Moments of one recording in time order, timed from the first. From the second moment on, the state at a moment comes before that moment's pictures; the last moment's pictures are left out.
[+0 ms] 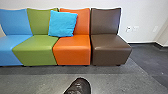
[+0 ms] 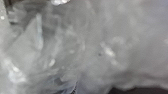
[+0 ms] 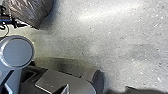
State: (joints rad) left arm 0.79 2.97 -2.75 -0.85 0.44 -0.02; right arm -0.96 1.67 -1.17 0.24 -0.34 -0.07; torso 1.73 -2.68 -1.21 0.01
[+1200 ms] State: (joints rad) left arm 0.86 2.99 -2.76 -0.79 0.25 -0.02; right arm -0.80 1.65 -1.12 0.23 -0.54 -0.01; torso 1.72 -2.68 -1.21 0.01
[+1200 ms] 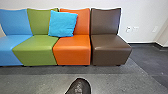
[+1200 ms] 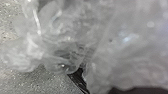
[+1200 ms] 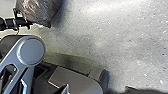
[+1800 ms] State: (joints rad) left arm 0.88 2.99 -2.75 -0.73 0.27 -0.02; right arm -0.83 1.68 -1.15 0.23 -0.54 -0.01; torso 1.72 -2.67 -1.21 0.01
